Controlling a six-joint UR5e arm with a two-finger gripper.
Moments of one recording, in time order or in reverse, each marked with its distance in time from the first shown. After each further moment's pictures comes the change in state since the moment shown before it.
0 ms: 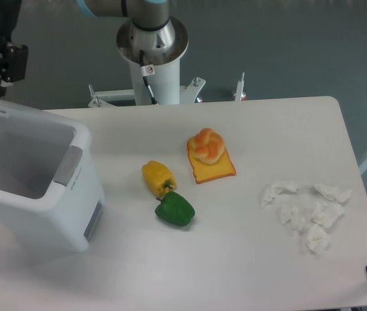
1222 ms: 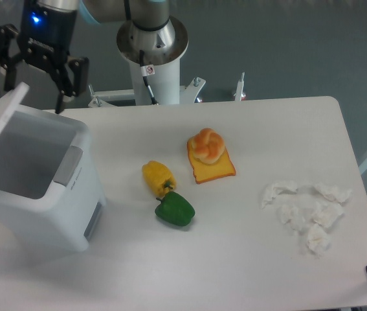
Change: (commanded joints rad) arm 0.198 -0.054 0.018 0.002 -0.009 -0.029
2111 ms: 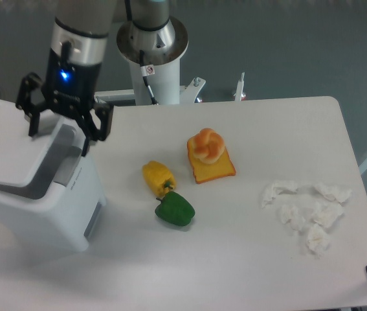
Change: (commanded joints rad) arm 0.035 -0.167 0.069 0.035 0.008 -0.014
